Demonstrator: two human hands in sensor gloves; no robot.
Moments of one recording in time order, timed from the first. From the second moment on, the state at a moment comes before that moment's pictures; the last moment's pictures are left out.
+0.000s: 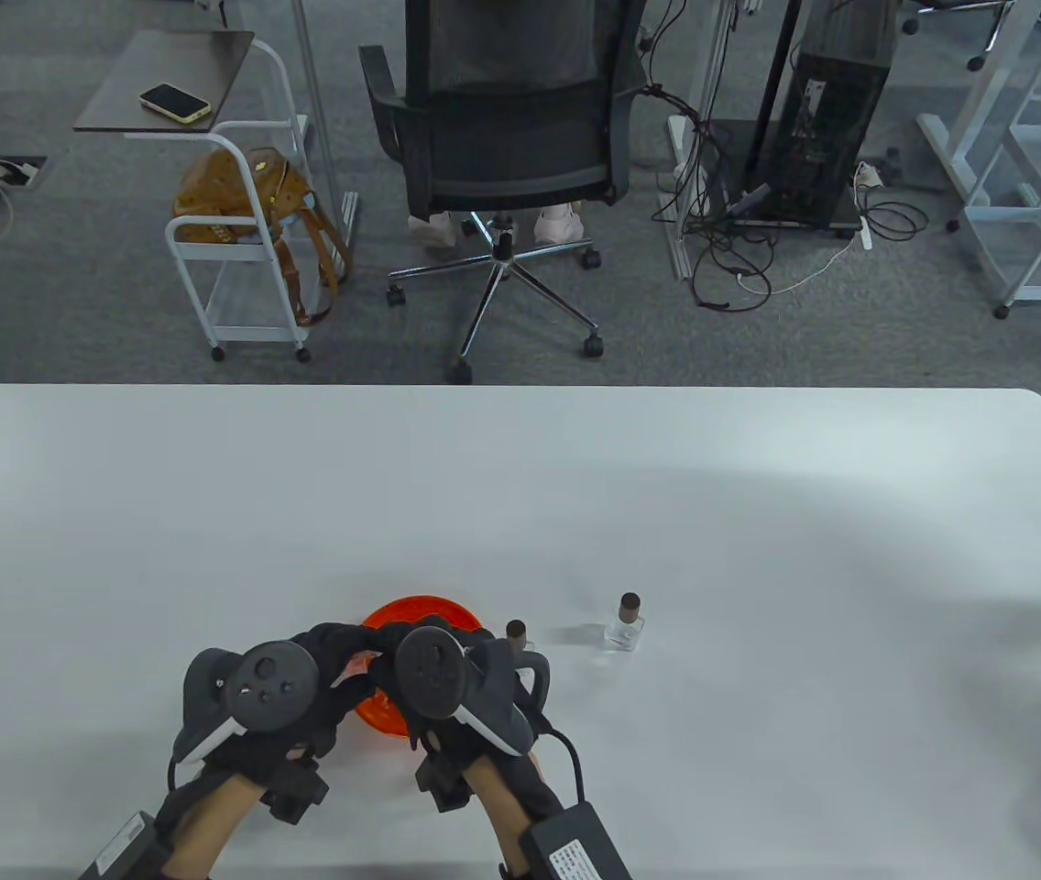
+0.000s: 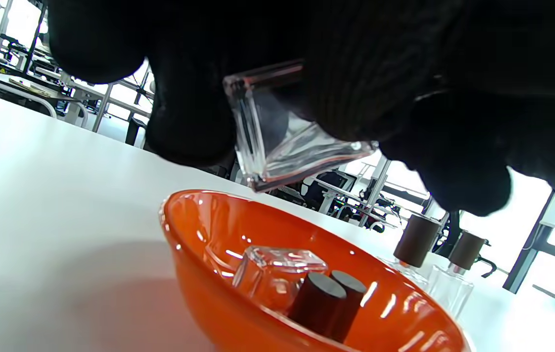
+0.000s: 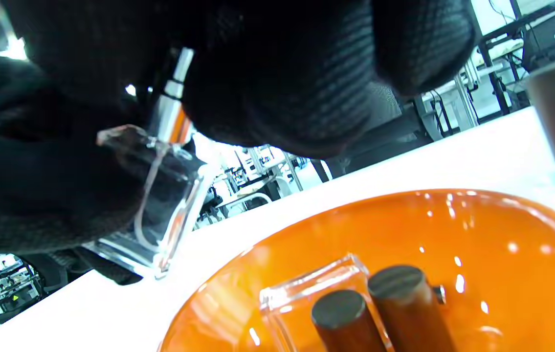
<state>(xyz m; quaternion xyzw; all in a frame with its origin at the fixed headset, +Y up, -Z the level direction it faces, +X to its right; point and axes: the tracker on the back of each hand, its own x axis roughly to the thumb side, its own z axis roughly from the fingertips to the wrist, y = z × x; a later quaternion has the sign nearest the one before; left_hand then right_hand) -0.241 -0.699 -0.283 0.04 -0.17 0.20 0.96 -0.066 -0.690 -0.288 0.13 -0.08 0.96 0.22</state>
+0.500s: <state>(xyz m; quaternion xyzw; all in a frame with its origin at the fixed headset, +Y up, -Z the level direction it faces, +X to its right) -0.242 -0.696 -0.284 0.04 -0.18 0.20 0.96 -0.063 -0.690 -0.288 0.13 -0.07 0.96 0.23</state>
